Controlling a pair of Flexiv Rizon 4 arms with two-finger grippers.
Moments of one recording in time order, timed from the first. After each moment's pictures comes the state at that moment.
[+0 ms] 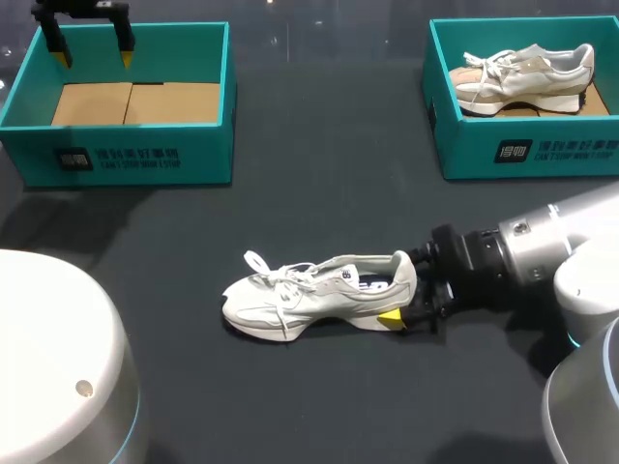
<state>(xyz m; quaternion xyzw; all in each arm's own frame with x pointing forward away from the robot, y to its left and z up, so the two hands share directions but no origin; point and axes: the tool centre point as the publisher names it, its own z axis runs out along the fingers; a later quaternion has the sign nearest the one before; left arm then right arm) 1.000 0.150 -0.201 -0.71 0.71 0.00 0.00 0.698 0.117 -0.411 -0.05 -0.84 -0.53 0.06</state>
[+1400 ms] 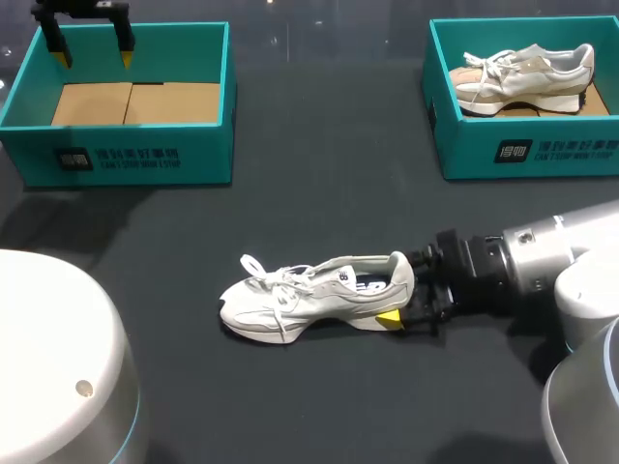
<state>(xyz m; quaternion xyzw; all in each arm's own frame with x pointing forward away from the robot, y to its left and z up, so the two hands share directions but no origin) 1.000 0.150 -0.201 -0.71 0.71 0.00 0.00 0.696 0.120 -0.408 -0.04 -0.83 -0.56 0.03</state>
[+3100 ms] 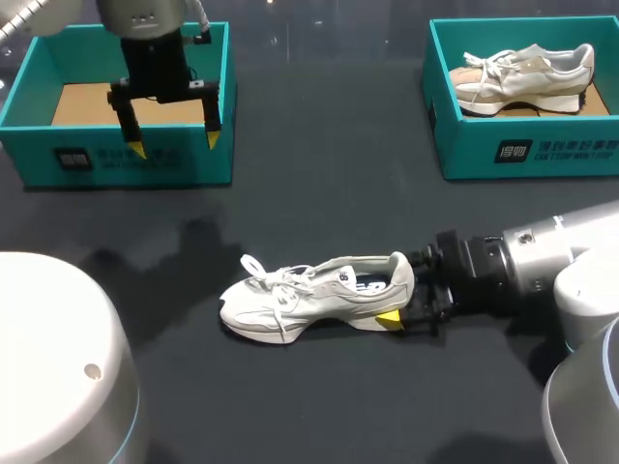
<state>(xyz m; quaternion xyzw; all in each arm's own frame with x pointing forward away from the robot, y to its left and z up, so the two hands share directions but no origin) 0.811 0.001 -0.204 -0.78 0.63 0.01 0.00 0.696 0.121 -0.408 -0.04 -0.83 -0.56 0.03</state>
